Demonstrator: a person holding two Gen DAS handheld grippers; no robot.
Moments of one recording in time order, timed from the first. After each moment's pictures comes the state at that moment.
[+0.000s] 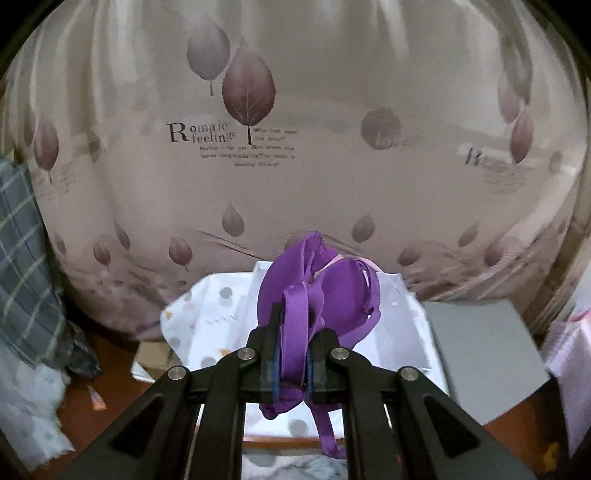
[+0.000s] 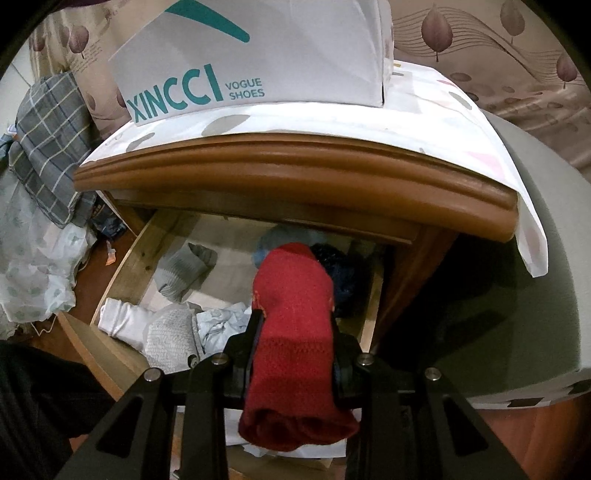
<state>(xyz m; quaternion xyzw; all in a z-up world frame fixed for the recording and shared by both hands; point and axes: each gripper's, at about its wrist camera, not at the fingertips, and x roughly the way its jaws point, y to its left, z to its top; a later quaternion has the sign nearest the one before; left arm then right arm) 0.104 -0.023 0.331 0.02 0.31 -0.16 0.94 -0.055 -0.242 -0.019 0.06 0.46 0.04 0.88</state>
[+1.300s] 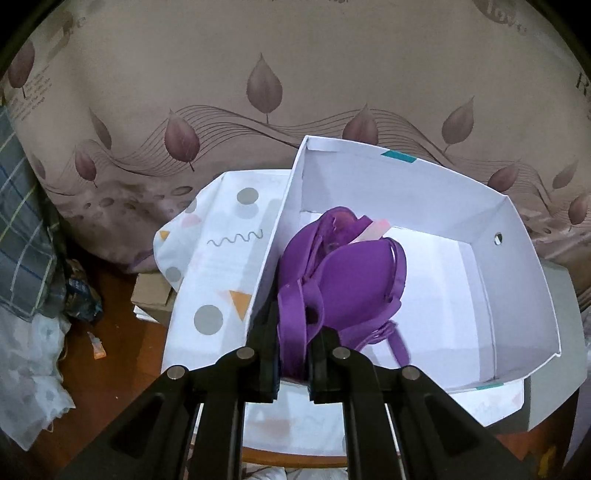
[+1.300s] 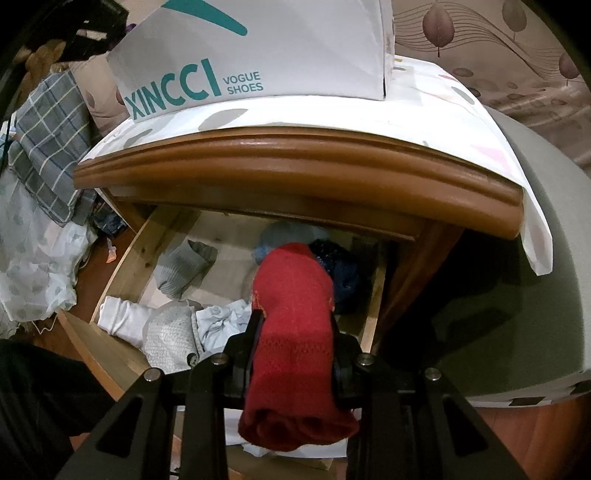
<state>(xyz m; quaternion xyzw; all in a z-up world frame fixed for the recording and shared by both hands) 0.211 -0.015 0.165 0.03 0.46 -0.10 0.88 -0.053 -0.241 -0.022 0.06 0.47 0.04 0.88</state>
